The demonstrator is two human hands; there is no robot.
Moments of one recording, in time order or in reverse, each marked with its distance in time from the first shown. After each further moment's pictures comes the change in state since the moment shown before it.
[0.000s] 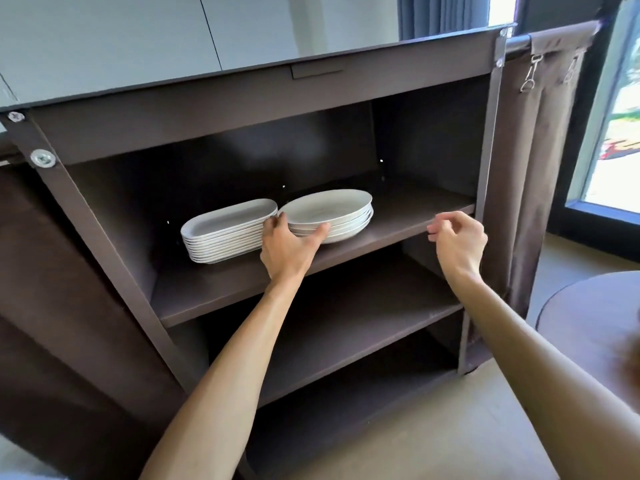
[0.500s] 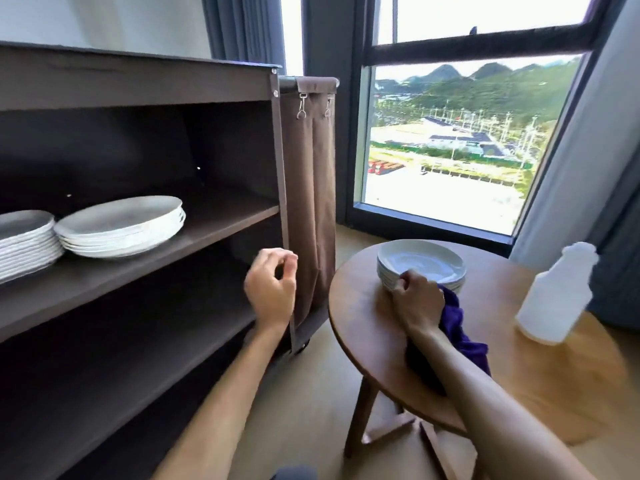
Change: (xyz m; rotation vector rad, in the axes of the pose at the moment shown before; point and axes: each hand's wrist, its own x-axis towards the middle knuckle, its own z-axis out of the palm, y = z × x) left_hand -0.207 0.123 0.106 -0.693 -0.172 0.392; right_hand -0.070 0.052 -0.279 -0.909 0.345 0.071
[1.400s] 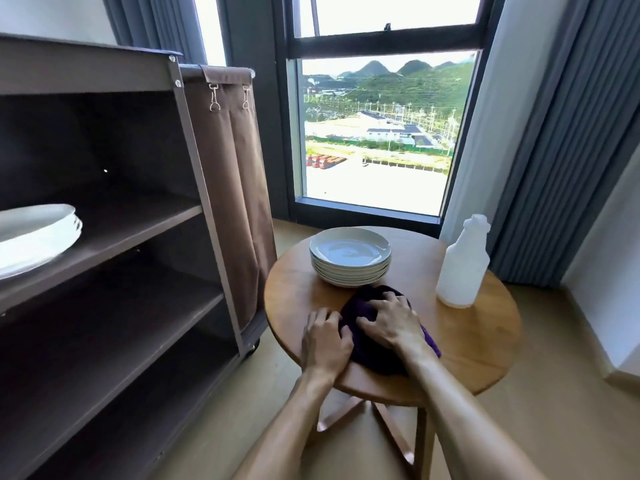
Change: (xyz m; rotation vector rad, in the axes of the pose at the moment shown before) left_hand -0.167 0.040 0.137 0.245 -0.718 0.008; right_hand -0.022 0.097 -0.055 -0.405 -0.450 0.006
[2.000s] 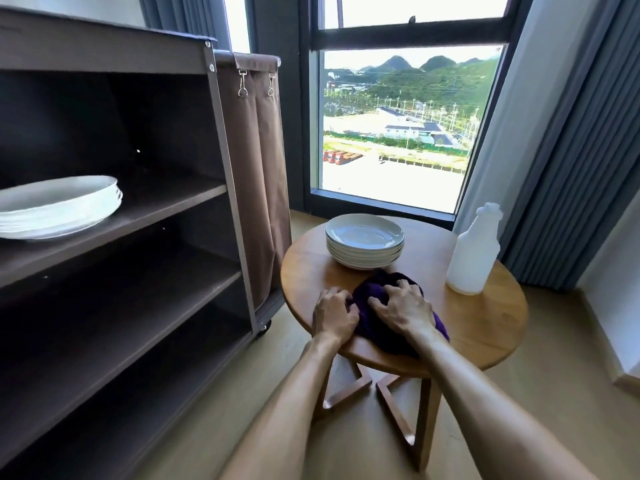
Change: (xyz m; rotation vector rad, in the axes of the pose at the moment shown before) left_hand -0.008 0.009 -0.021 -0.088 -0.077 -0.065; right_hand -0.028 0.000 0.000 -0.047 0.025 0.003
